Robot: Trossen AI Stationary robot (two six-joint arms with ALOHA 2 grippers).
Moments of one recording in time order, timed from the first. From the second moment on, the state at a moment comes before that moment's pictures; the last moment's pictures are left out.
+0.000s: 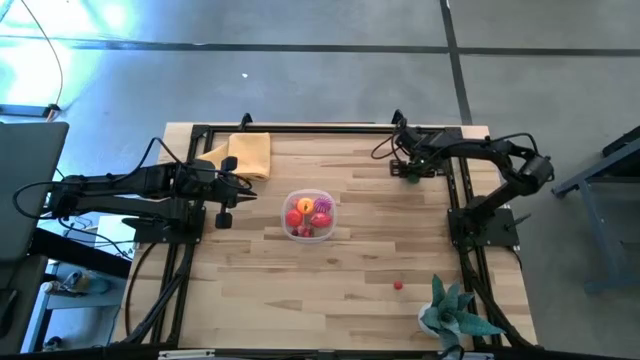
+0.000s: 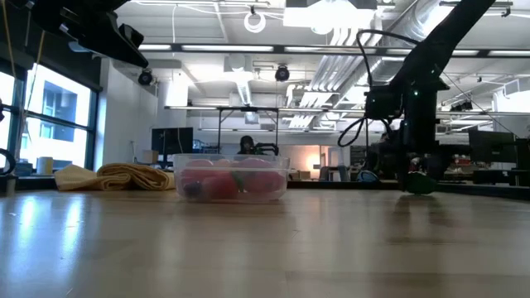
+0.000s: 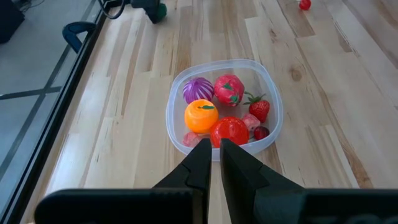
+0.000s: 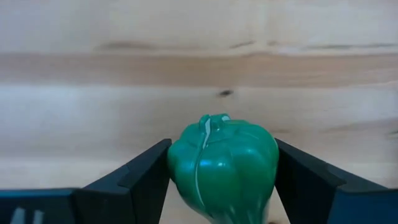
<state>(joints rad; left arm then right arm) 0.22 0.65 0.63 -0.58 -0.02 0.23 -0.78 1.51 0.74 -0.66 0.07 0.76</state>
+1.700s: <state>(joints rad) 0.22 0.65 0.63 -0.58 -0.02 0.23 -0.14 1.47 1.21 -0.10 -0.11 0.21</state>
